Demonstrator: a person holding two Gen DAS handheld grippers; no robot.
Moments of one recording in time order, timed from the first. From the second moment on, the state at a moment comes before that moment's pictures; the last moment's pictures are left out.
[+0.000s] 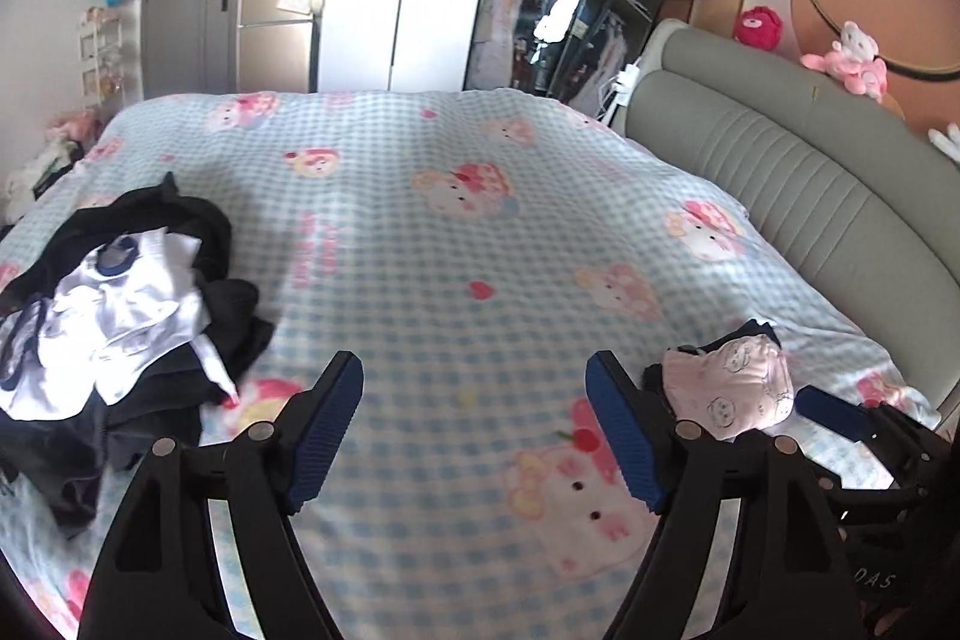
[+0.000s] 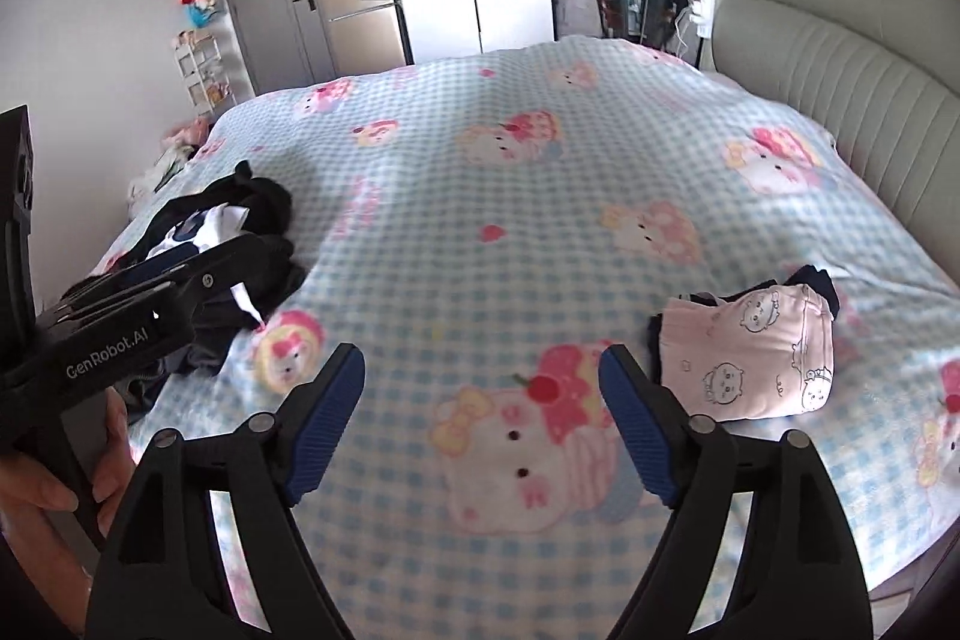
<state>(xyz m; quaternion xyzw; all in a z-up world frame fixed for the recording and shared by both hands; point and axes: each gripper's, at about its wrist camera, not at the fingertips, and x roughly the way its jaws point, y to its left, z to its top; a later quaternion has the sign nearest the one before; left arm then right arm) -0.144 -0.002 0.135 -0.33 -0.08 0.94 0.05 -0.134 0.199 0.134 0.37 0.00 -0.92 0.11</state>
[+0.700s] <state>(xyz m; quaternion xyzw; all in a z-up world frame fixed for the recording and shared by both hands) 0.019 -0.025 0.094 -0.34 -0.09 0.94 0.00 -0.004 0.182 0.114 0.38 0.02 -0.92 0.08</state>
